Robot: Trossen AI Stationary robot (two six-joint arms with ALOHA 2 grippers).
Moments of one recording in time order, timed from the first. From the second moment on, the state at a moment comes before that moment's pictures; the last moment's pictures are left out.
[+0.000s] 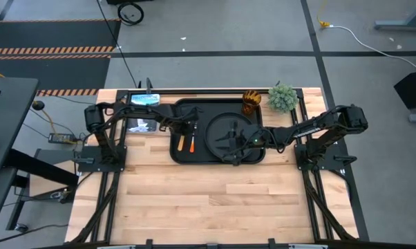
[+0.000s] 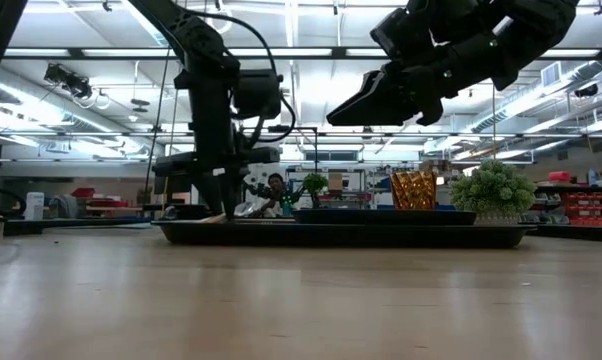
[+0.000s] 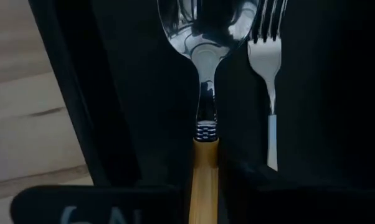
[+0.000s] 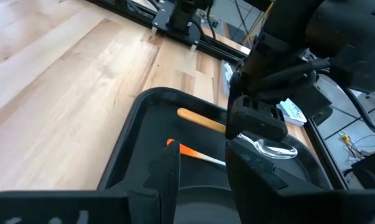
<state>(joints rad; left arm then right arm) 0.33 1.80 1.12 -0.66 -0.08 -1.01 0.00 1.47 0.65 0.47 0.09 -0.41</state>
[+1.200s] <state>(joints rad) 0.28 1.56 1.12 -0.54 -0.09 0.06 -0.28 1.21 0.65 0.22 -0.23 -0.21</state>
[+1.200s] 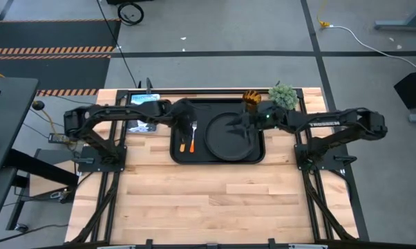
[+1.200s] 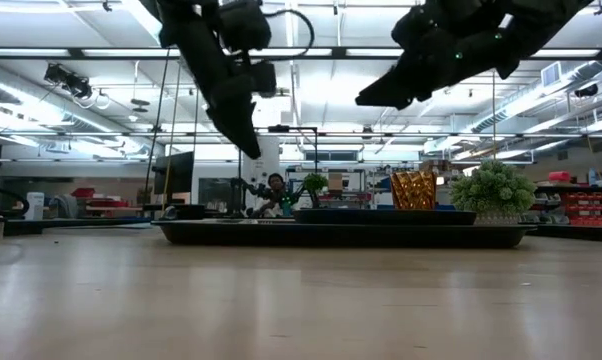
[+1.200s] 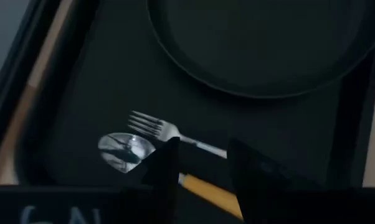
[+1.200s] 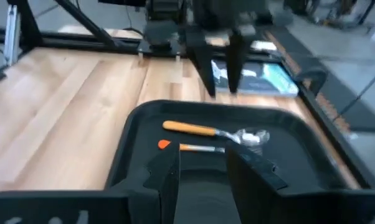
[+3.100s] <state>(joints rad) 0.10 0.74 0.42 0.02 0.14 0.04 -0.59 0.43 0.01 0.54 -0.31 0.34</state>
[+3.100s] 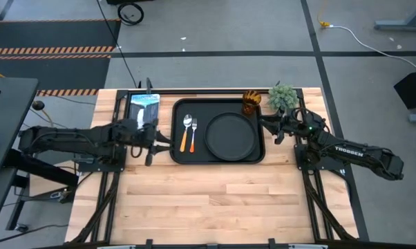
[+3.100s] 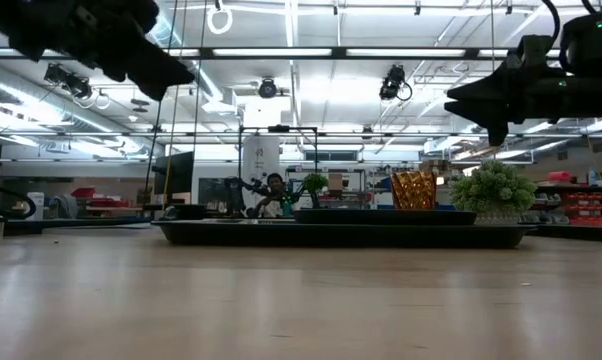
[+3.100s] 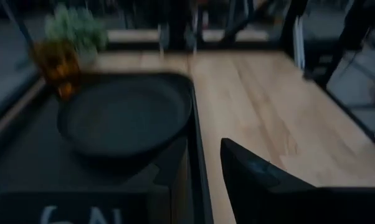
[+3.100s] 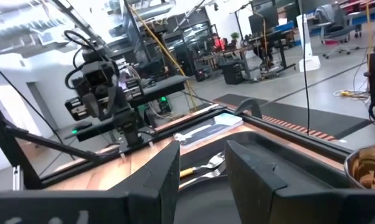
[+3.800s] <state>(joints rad) 0.10 0.46 0.15 0.30 0.13 -0.25 -0.59 0.43 0.01 0.54 -0.31 0.34</state>
